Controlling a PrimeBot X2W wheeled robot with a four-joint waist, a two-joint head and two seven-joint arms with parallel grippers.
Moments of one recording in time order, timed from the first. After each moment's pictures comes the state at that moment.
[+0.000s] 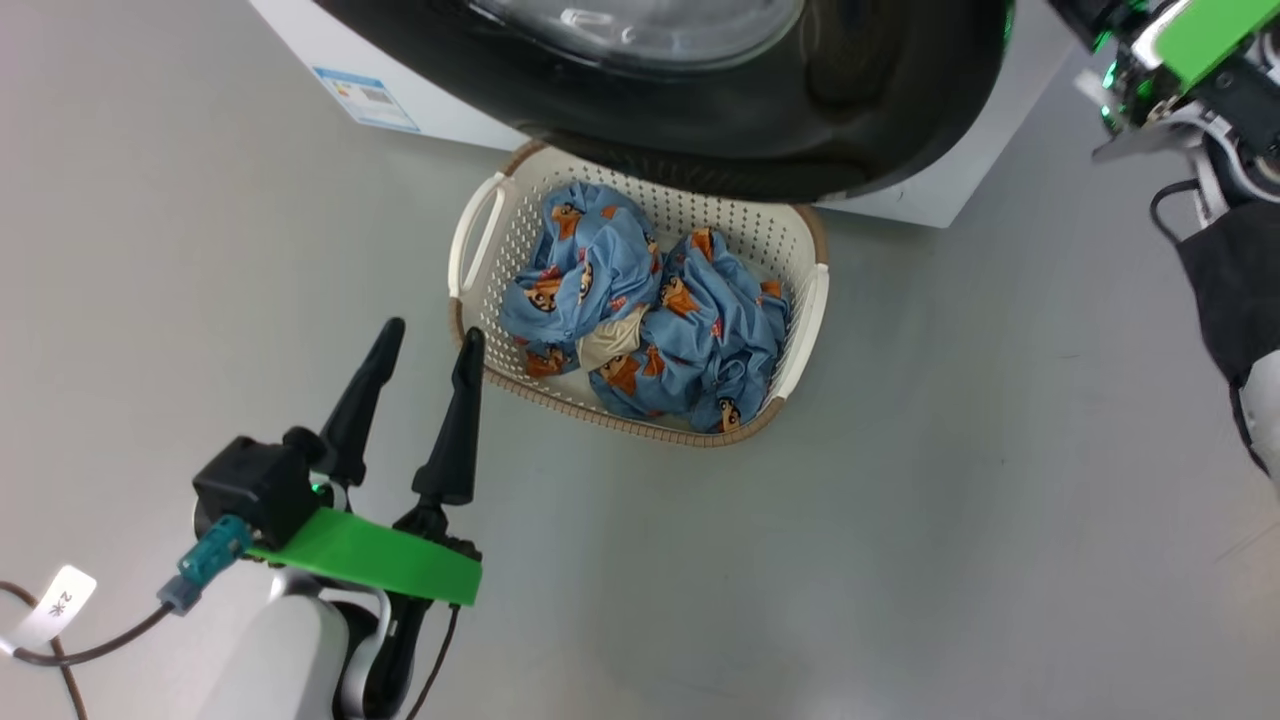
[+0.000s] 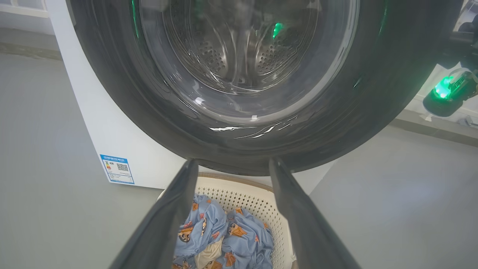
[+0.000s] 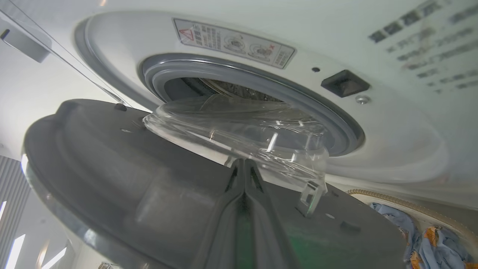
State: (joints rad) left arm -0.34 0.10 -0.30 0.13 -0.45 -0.13 -0.26; right arm -1.11 -0.36 0.28 0.57 1.54 0.13 0.48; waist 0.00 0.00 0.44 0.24
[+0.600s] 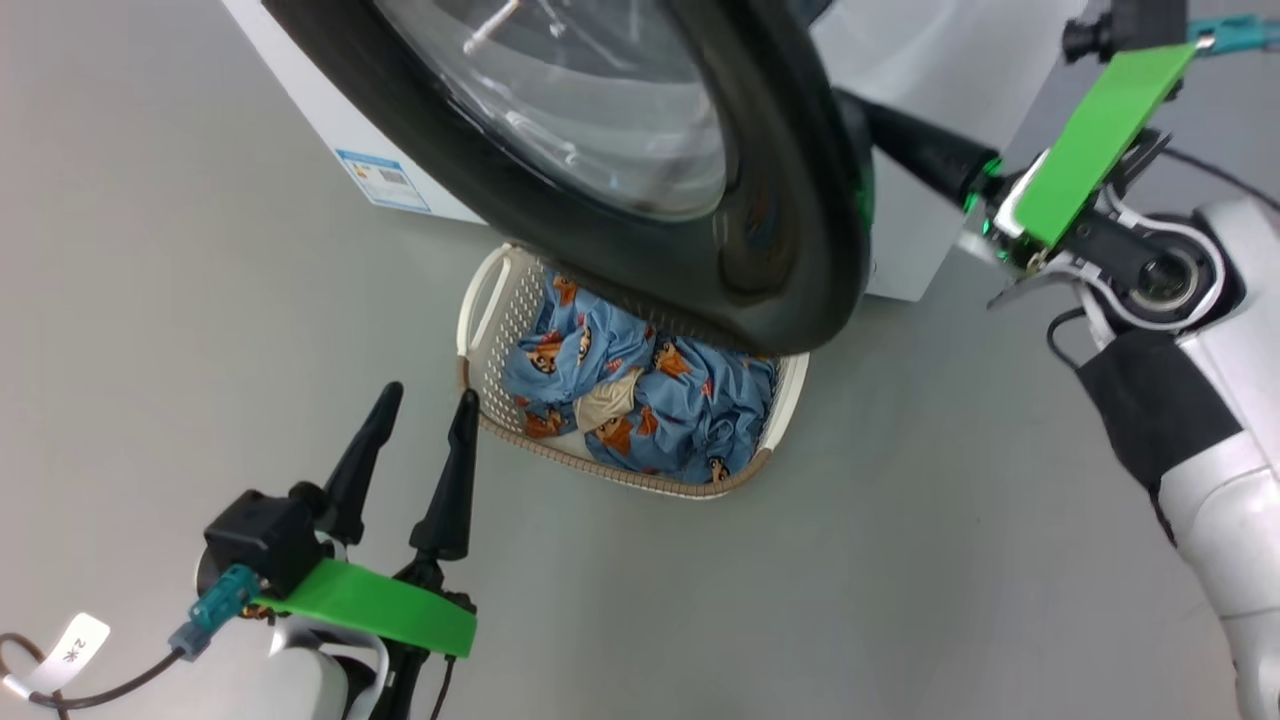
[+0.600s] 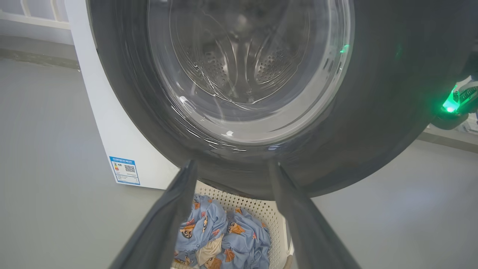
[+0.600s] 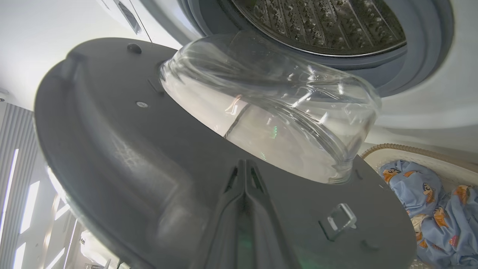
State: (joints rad) left arm -0.26 0.11 -0.29 0.14 -0.44 -0.13 -0.26; right arm -0.95 -0.32 0.38 0.47 1.56 0.13 0.56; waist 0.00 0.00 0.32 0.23
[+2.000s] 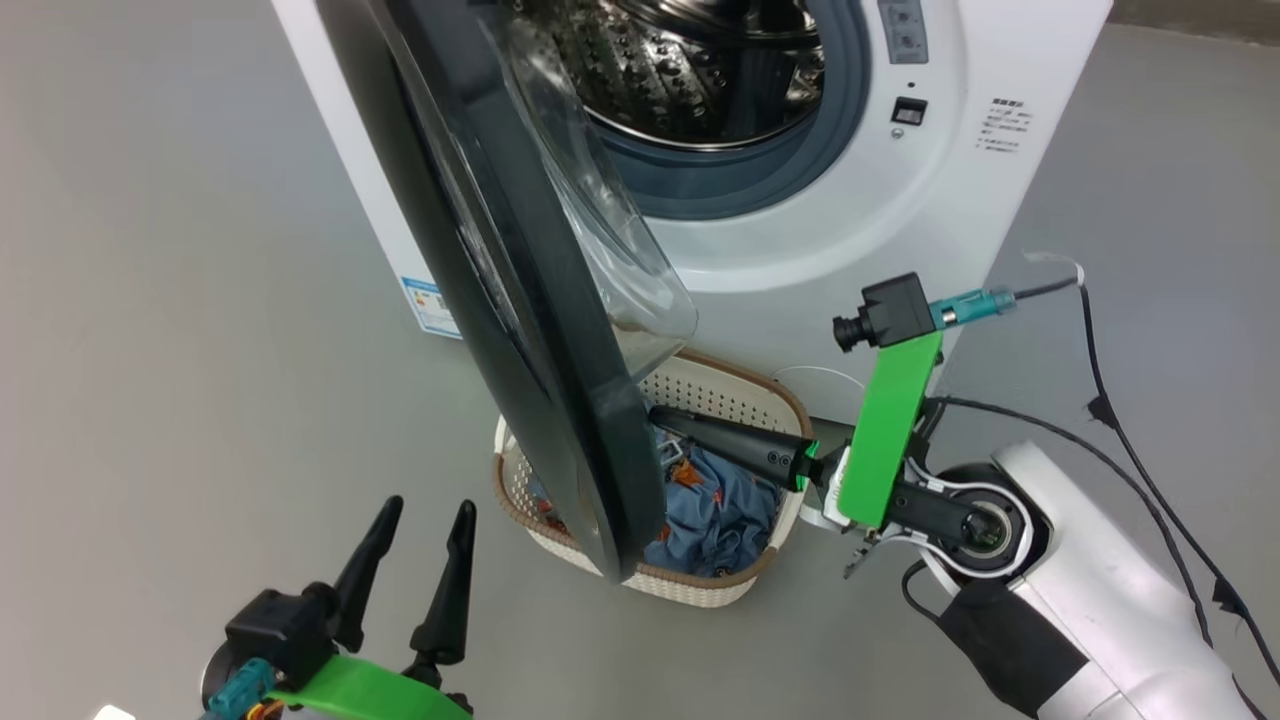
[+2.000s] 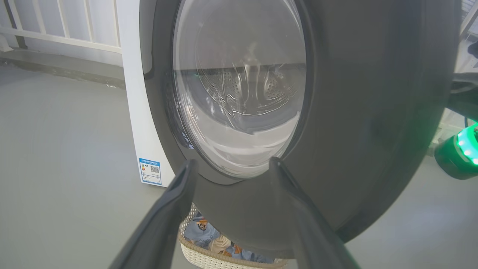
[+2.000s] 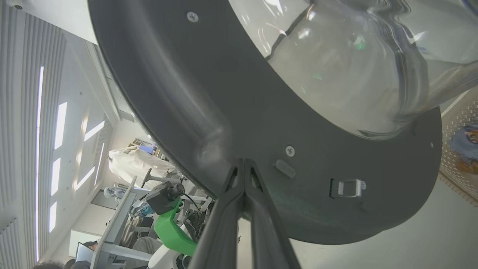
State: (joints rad) left arm -0.10 0.10 -0.27 0.16 -0.41 -0.13 -0.26; right arm -0.61 -0.23 0.56 0.27 1.55 0.13 0.58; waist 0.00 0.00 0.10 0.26
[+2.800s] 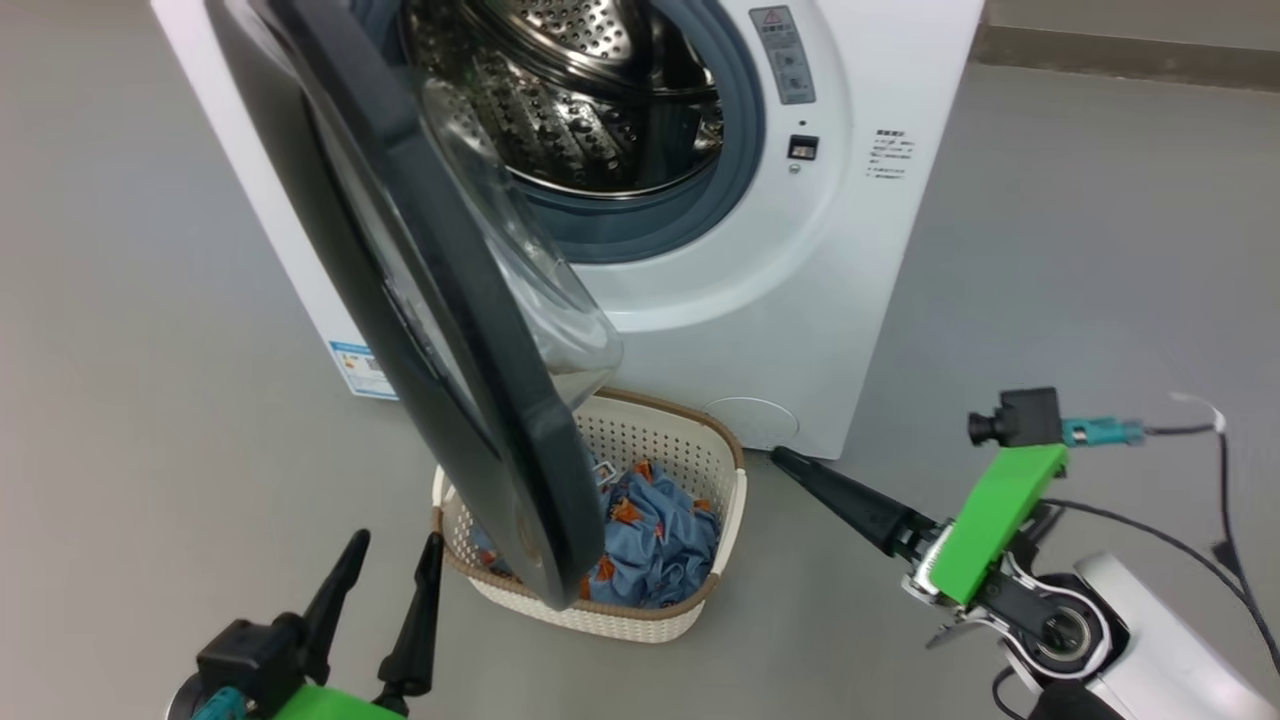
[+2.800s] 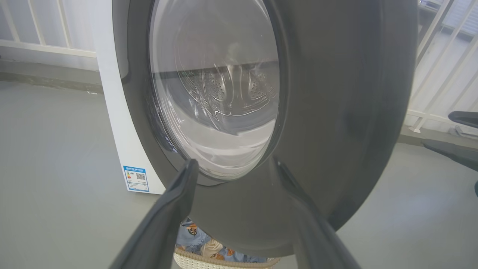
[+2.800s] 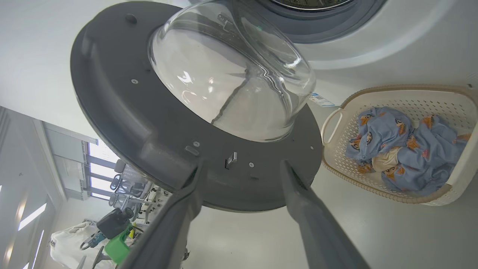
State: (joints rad) left arm -0.06 0.14 -0.25 0.16 -0.41 -0.13 -0.26; right arm -0.41 -0.35 0.53 0.26 1.52 0.13 0.34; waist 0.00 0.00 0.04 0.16
